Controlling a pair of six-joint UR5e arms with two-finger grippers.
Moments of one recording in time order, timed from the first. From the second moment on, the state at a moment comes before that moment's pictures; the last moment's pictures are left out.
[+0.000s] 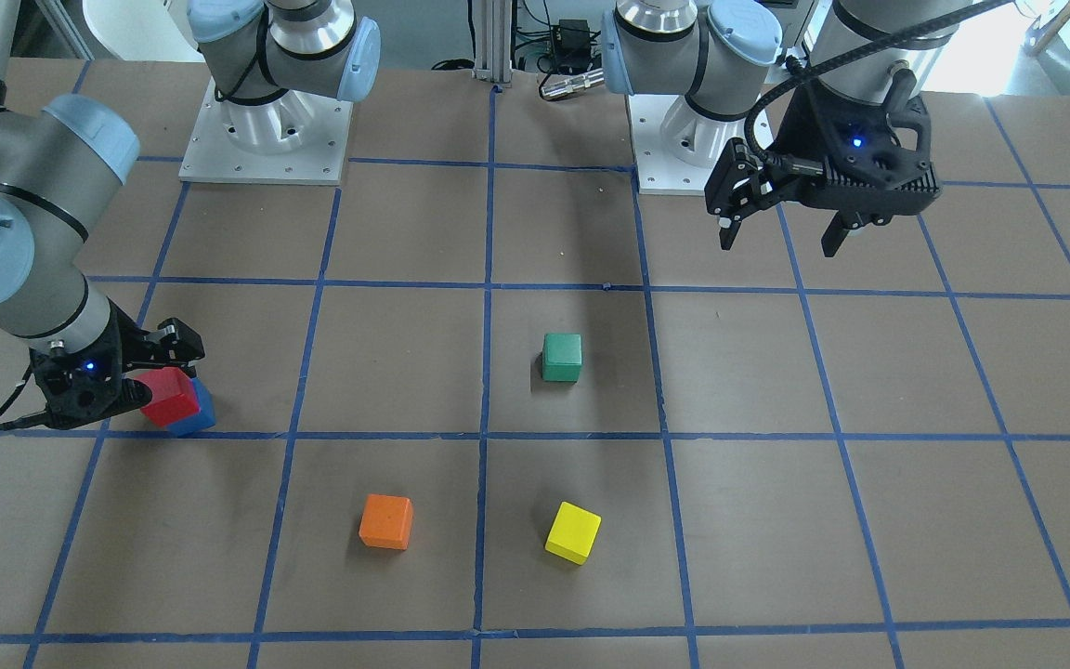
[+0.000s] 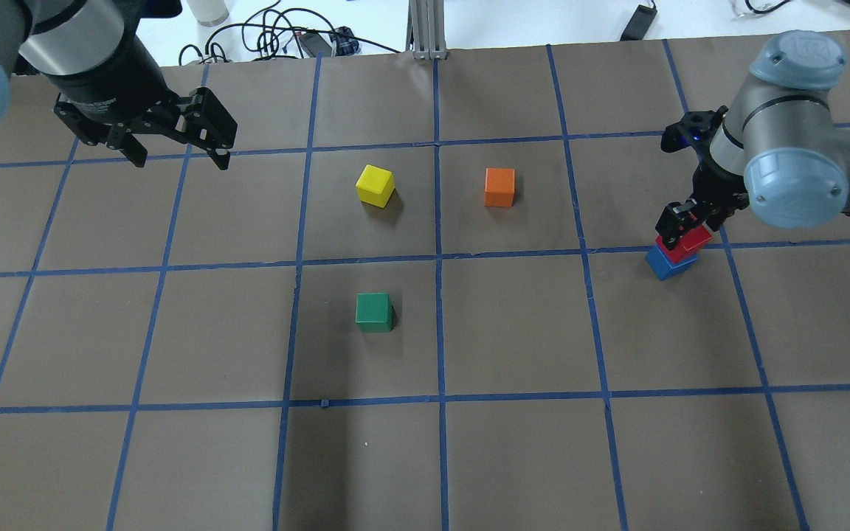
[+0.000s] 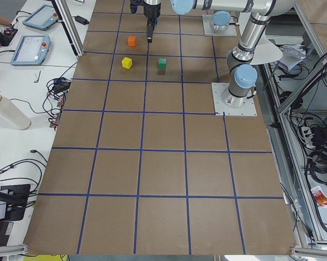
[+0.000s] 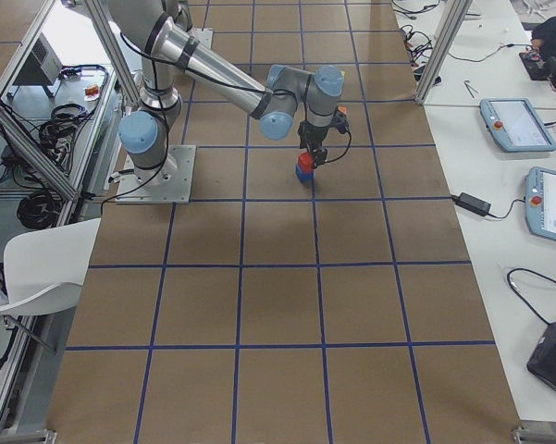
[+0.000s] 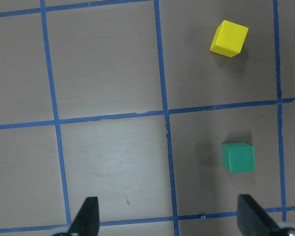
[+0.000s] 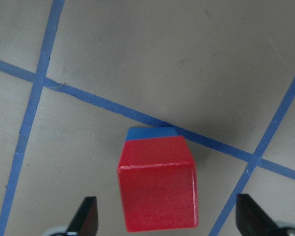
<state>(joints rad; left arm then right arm) -1.54 -1.56 -1.54 -1.53 1.59 0.10 1.32 -1.33 1.85 -2.01 -1.63 -0.61</state>
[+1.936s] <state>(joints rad) -1.54 -1.56 -1.54 -1.53 1.59 0.10 1.58 -1.60 1.58 -1.48 -1.57 -0.06</state>
